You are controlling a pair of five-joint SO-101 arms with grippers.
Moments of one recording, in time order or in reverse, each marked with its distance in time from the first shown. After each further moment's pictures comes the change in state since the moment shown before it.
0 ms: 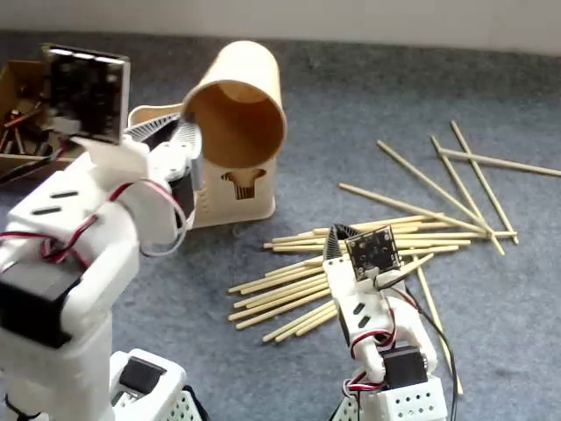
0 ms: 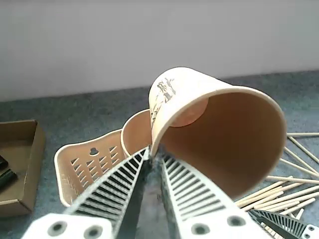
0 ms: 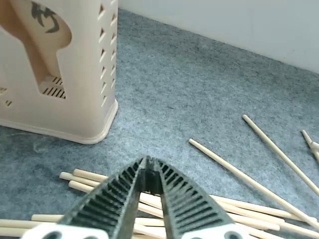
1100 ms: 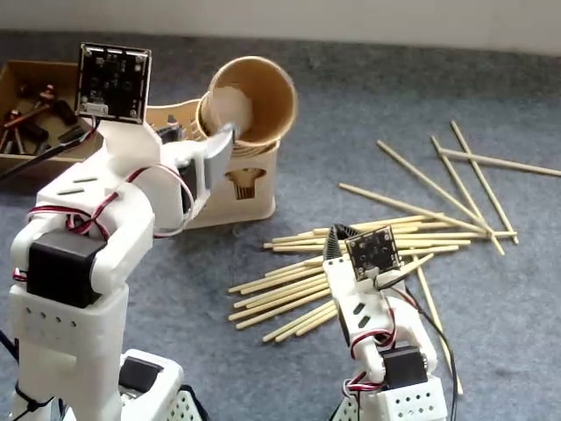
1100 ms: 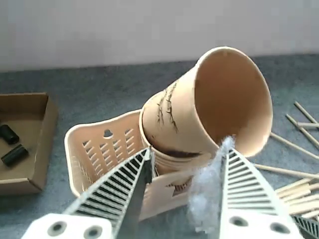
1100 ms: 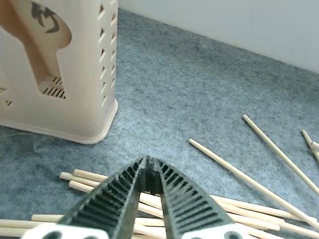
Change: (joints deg) left arm -5.4 0.0 9.1 -5.5 0.0; right arm 0.0 0.0 0.0 0.0 0.0
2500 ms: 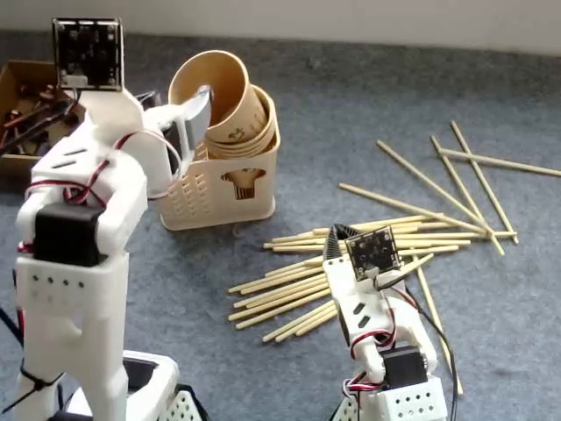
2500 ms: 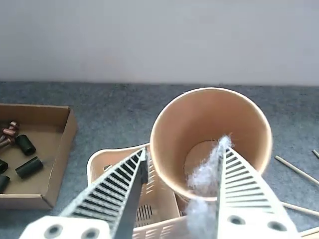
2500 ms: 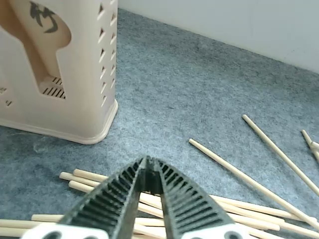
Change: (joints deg) left arm -6.3 4.3 1.8 -9.0 0.0; right arm 0.0 0.0 0.0 0.0 0.0
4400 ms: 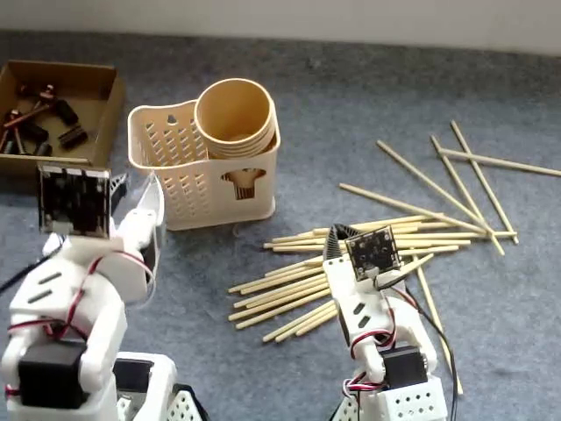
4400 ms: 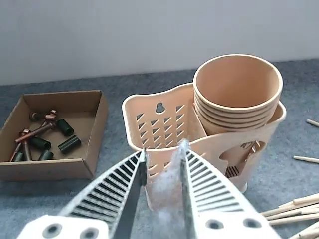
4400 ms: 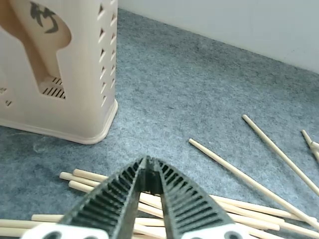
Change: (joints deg) left arm -4.3 -38.5 32.3 4.3 -11.5; right arm 0.0 0.0 0.0 0.0 0.0
